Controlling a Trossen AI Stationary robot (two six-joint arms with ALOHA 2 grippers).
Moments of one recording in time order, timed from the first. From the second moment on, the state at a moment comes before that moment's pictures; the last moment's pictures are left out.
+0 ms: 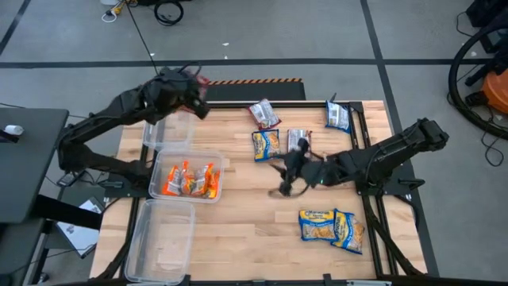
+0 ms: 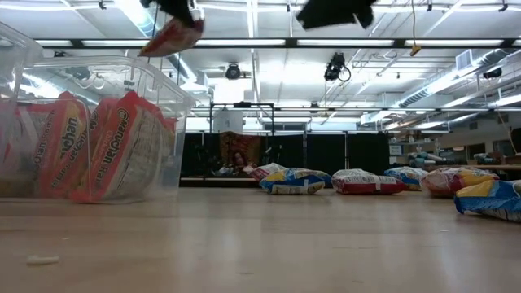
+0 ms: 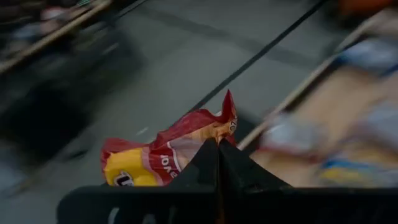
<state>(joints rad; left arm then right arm) 0.36 1.22 1.48 -0.77 -0.60 -0.01 0.30 1.35 1.04 -0.17 0.73 0.23</state>
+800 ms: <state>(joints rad) 0.29 1.27 1.48 -0.46 0.71 0.43 0.14 1.26 1.04 0.31 0.26 -0.53</state>
